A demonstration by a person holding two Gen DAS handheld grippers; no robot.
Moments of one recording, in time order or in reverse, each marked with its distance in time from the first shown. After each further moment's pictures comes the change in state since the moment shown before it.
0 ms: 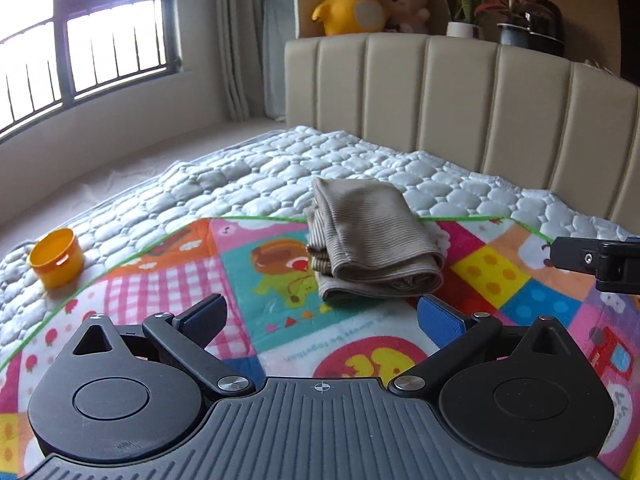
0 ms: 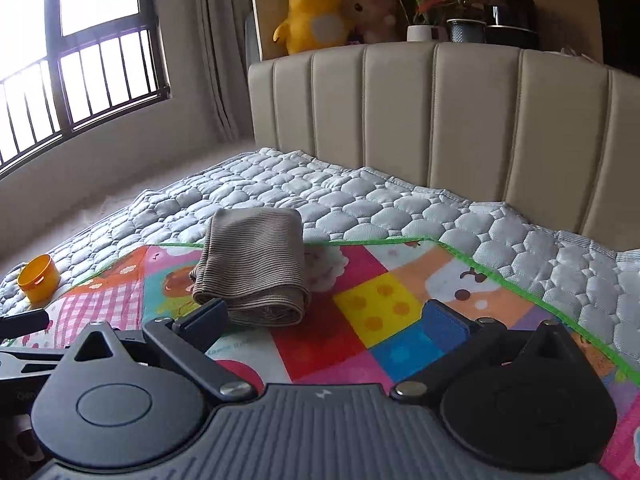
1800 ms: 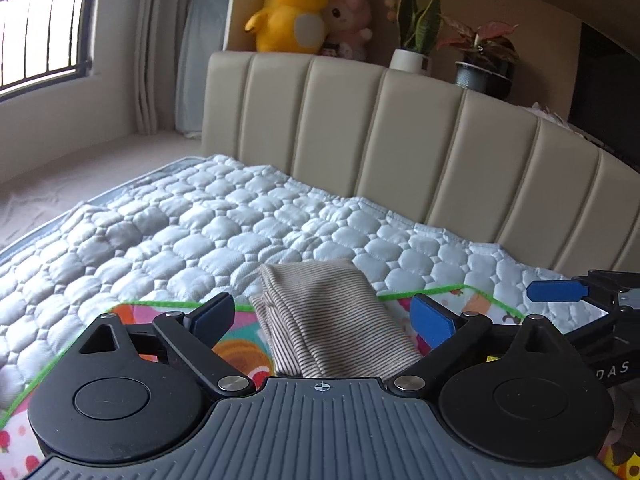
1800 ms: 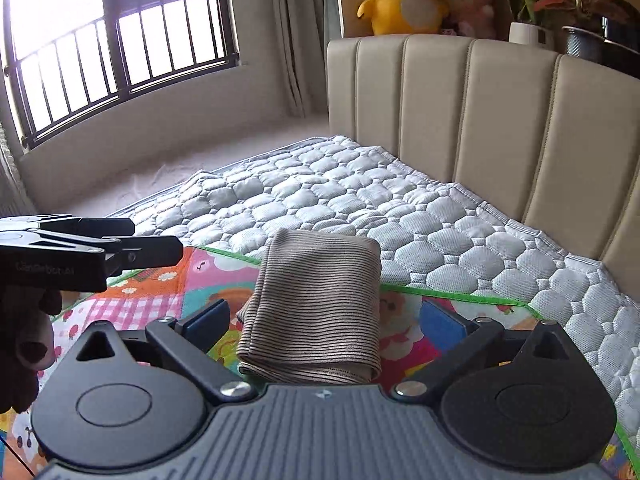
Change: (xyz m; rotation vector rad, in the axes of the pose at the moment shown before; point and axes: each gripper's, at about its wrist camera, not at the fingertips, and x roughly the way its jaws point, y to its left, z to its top) left arm 0.096 0.065 0.121 0.020 -0.035 -0.331; right arm 0.088 0.046 0.095 -0.118 0.073 0.195
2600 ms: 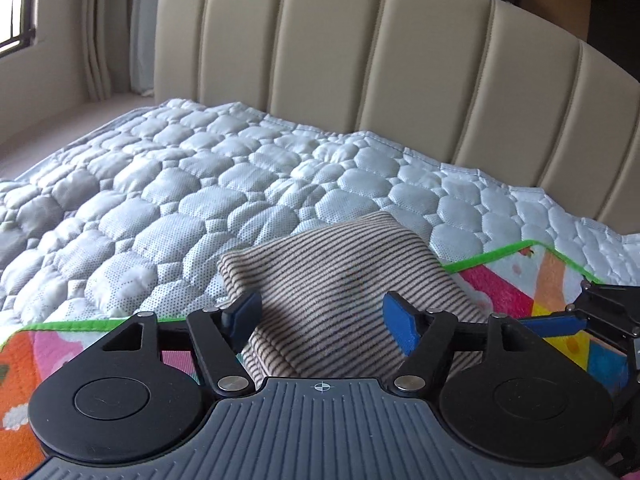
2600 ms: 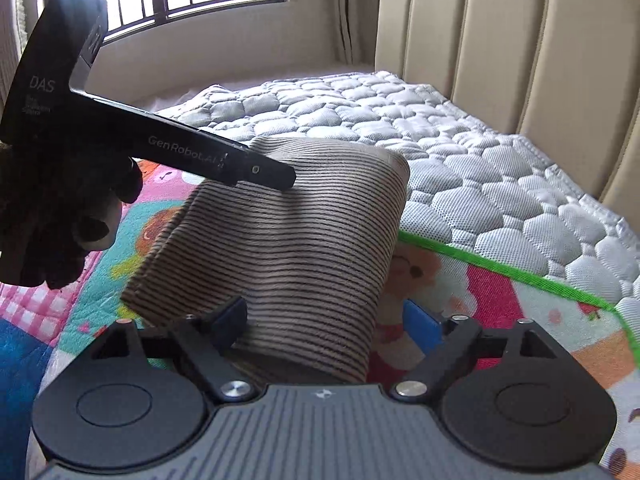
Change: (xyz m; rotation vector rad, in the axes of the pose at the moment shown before) left arm 0.210 0.030 -0.031 0.070 0.131 -0.072; right arm 0.159 -0.042 -0.060 -0.189 0.122 0.102
